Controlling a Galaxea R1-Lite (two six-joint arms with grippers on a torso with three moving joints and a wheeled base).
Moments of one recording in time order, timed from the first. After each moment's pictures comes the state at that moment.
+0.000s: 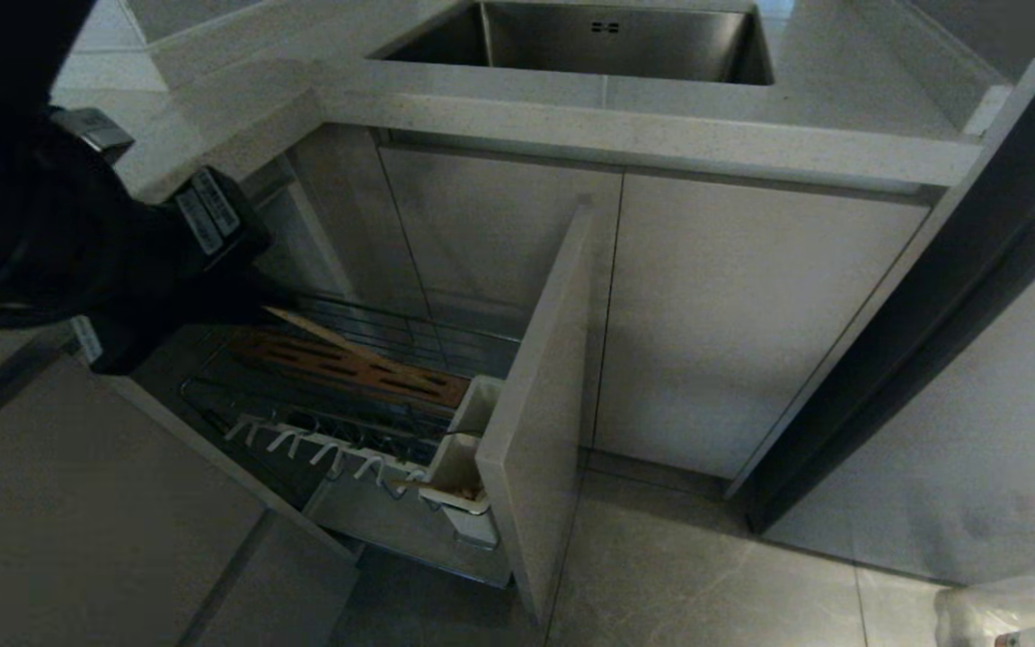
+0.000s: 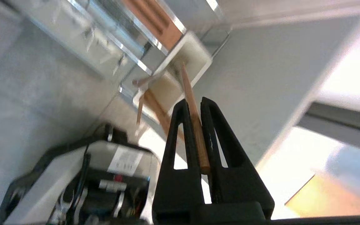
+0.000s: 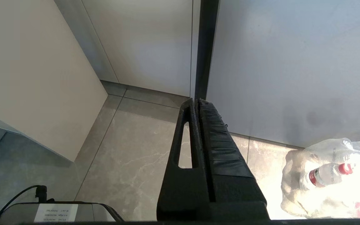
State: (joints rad) left arm -0.57 1.47 -1.71 0.90 0.29 -0.96; right arm 0.00 0.00 0.00 0.01 -0.01 0.01
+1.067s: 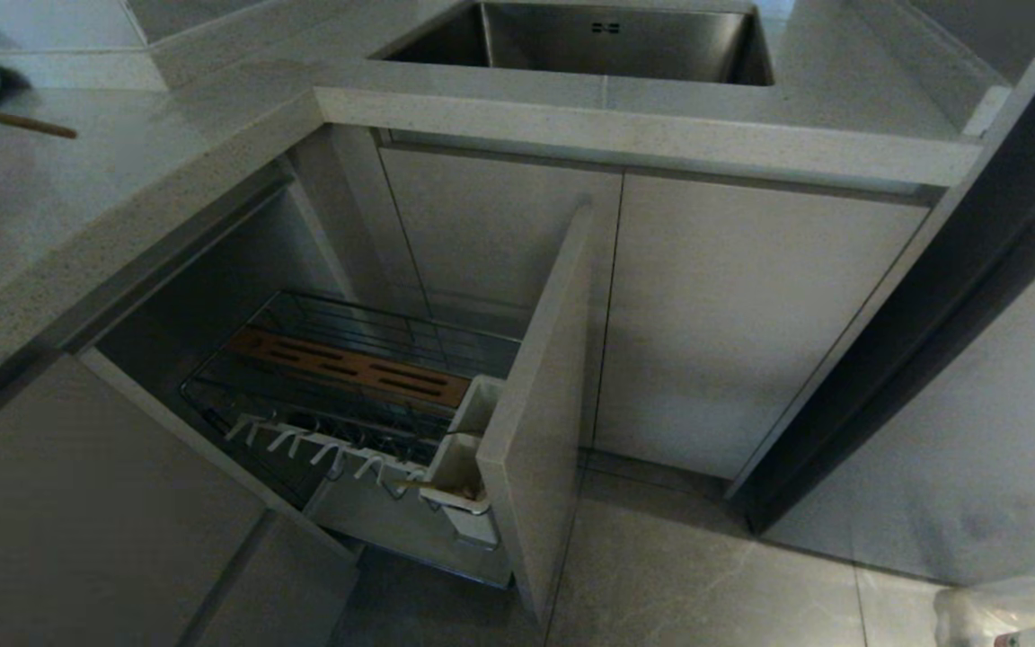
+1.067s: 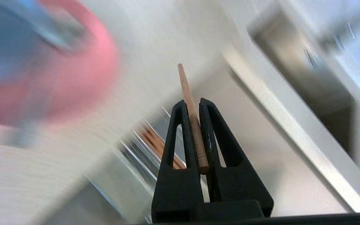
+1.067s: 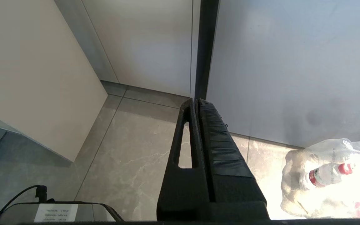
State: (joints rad) left arm -0.18 1.09 -1.84 0.78 0.43 -0.61; right arm 0.00 0.00 0.00 0.01 -0.01 0.01
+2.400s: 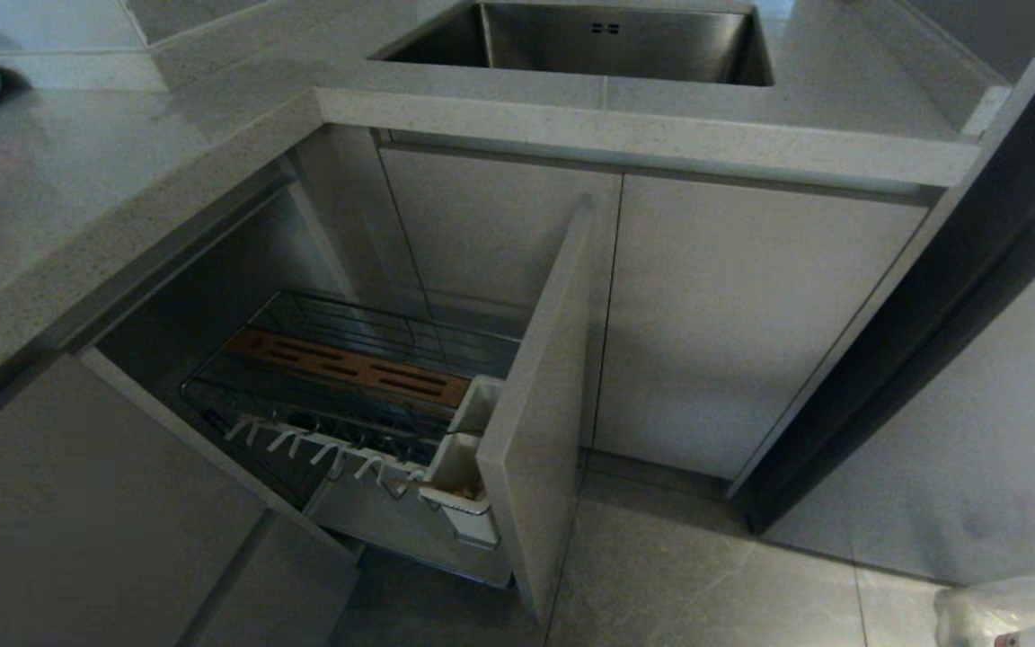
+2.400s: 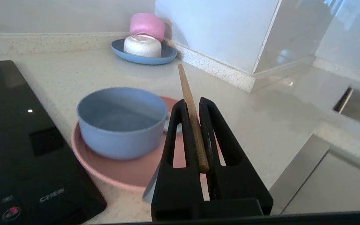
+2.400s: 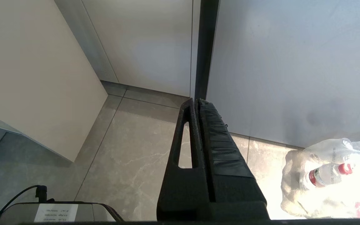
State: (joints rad) left arm 0.45 0.80 -0.76 -0.48 0.18 -0.27; right arm 0.00 0.00 0.00 0.01 -0.01 0.01
